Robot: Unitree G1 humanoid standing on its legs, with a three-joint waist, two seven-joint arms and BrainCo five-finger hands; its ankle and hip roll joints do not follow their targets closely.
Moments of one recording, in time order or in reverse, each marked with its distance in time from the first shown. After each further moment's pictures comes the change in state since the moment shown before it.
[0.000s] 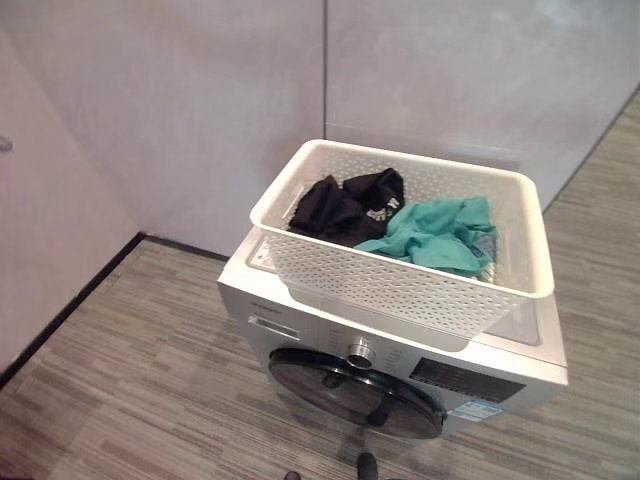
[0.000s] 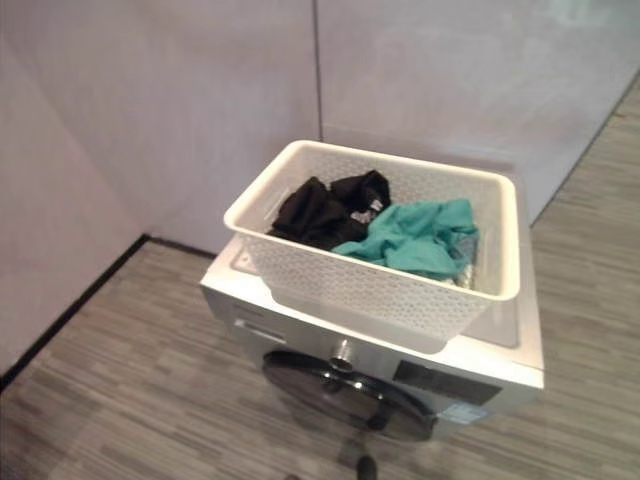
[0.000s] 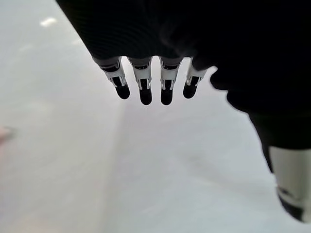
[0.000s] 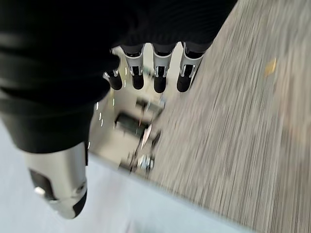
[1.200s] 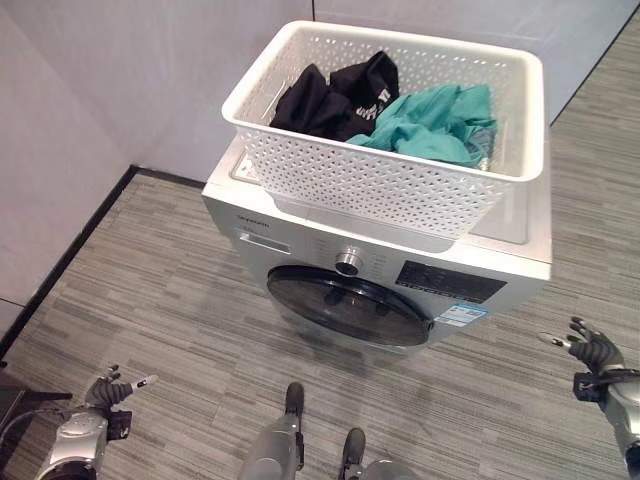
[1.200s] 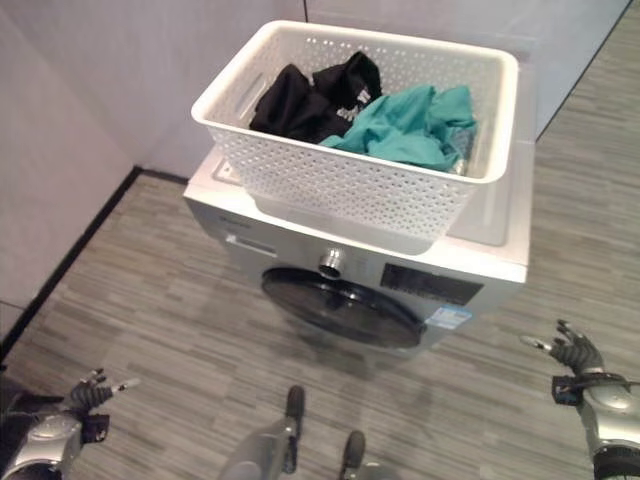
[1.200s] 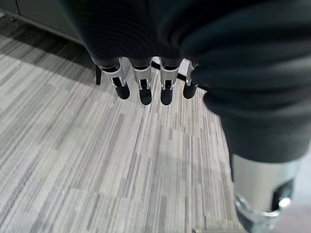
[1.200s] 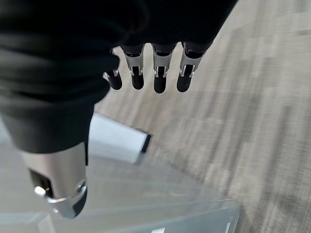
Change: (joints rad) left arm -0.002 -0.876 -0.190 0.438 -0.078 0.045 0.023; right arm -0.334 0.175 0.634 0.149 -0.206 0.043 0.066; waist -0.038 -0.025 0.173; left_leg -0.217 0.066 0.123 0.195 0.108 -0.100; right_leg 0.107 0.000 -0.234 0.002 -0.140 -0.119
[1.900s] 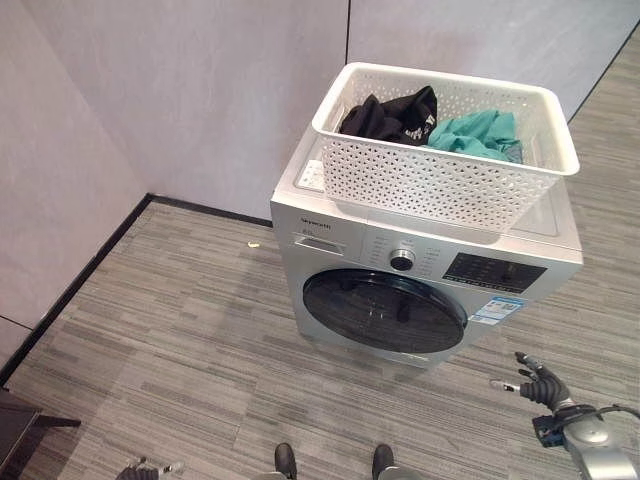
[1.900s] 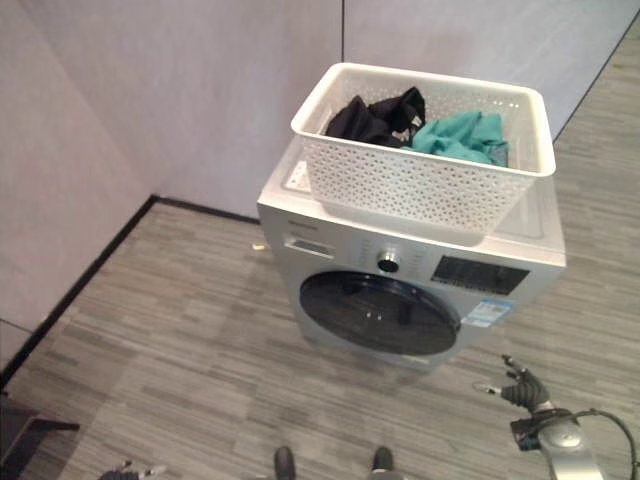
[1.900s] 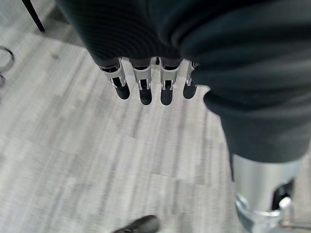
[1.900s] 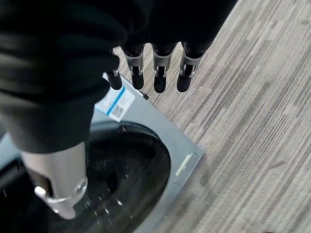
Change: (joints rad) left arm 0.157 -0.150 -0.062 0.253 0.134 -0.023 0.003; right arm 0.122 0.135 0.125 -0.074 -0.228 -0.008 -0.007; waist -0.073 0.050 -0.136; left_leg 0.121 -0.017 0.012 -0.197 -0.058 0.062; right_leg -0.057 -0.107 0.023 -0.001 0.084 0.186
